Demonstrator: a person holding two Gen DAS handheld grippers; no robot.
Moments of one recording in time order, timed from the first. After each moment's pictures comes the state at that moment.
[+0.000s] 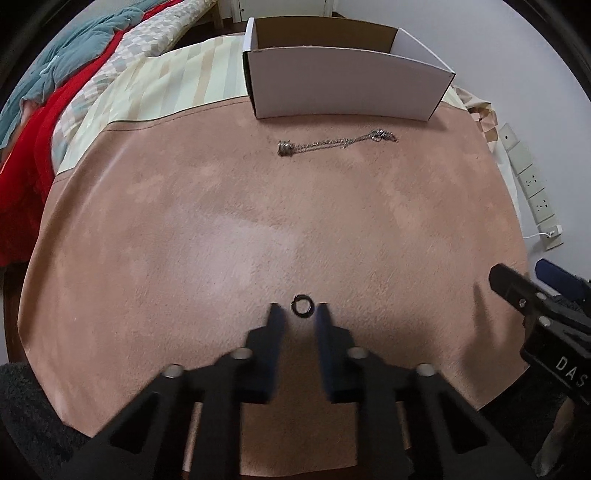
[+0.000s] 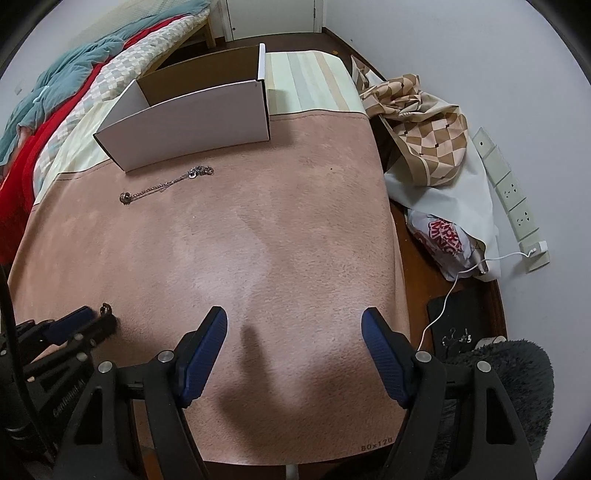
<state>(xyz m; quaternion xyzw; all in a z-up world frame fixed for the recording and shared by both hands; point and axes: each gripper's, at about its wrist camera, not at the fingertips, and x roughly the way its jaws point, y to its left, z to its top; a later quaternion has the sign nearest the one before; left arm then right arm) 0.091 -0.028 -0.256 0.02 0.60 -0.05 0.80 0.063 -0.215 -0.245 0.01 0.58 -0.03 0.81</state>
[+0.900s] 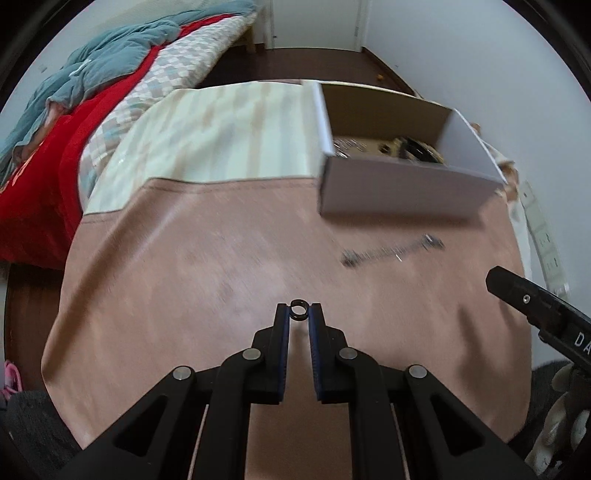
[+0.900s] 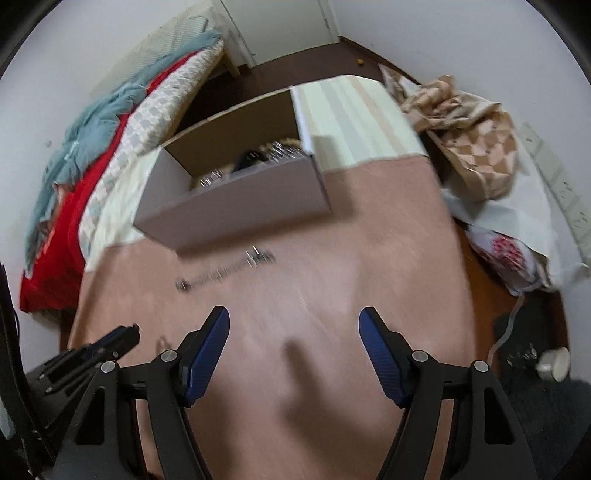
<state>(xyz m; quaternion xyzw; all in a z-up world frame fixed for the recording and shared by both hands) 0.148 0.023 -0.229 -0.02 0.55 0.00 0.83 0.144 -0.205 -0.238 0.14 0.54 0.06 0.83</state>
